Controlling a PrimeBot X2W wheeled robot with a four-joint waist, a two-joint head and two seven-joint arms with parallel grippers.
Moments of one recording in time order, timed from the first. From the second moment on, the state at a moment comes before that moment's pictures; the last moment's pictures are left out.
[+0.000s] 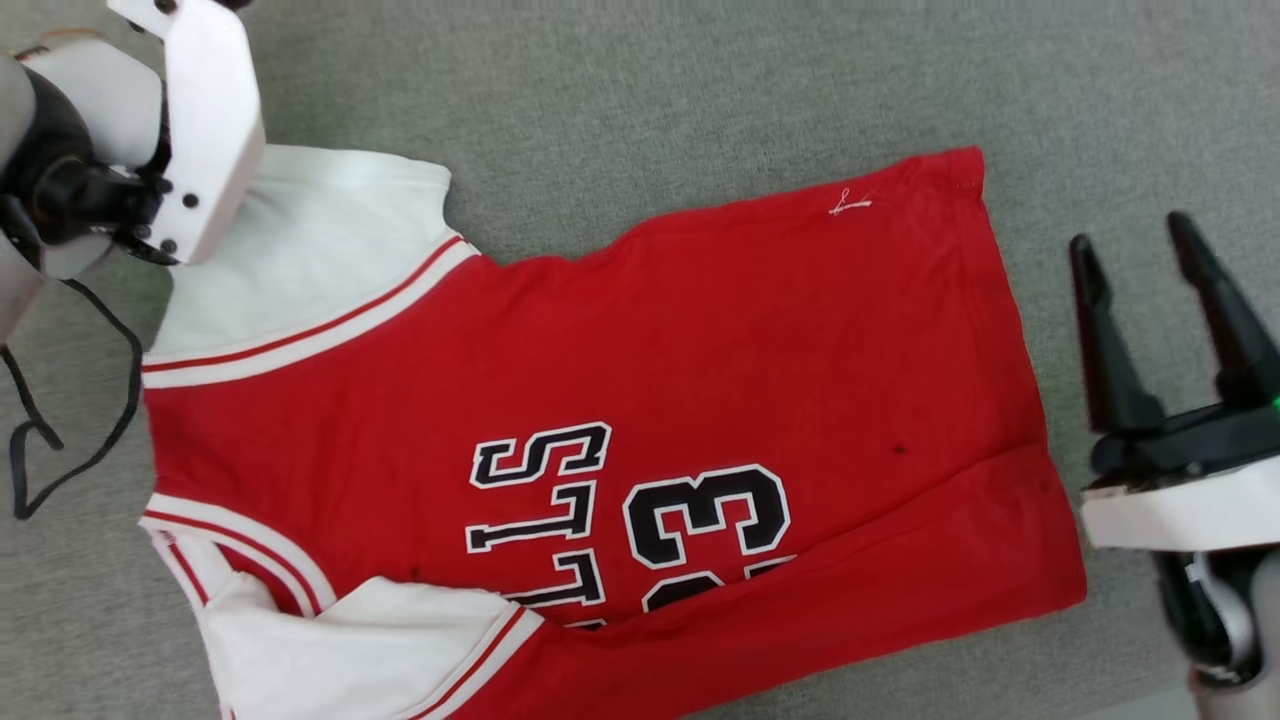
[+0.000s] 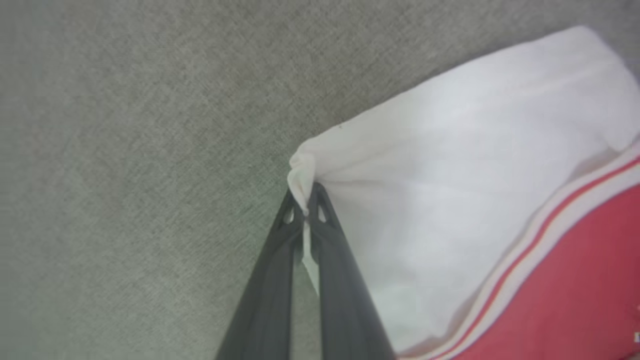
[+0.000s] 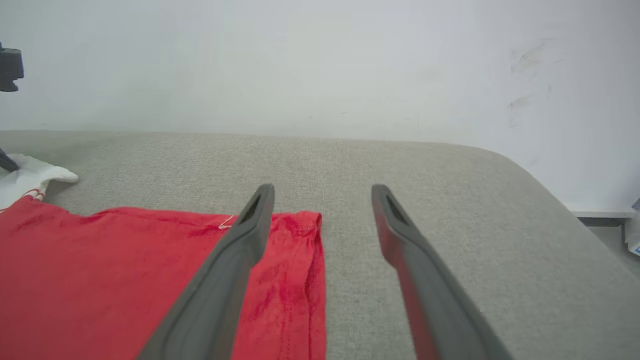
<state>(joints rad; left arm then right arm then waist) -1.37 0.80 -1.10 0.40 -1.02 -0.09 1.08 -0.22 -0.23 0.05 -0.12 0.27 0.13 -0.17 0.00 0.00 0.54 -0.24</state>
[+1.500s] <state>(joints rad) -1.40 0.74 -1.20 0.16 -1.00 -0.13 0.76 -0.82 -0.81 0.53 0.15 0.74 0.13 1.14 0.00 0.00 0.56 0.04</state>
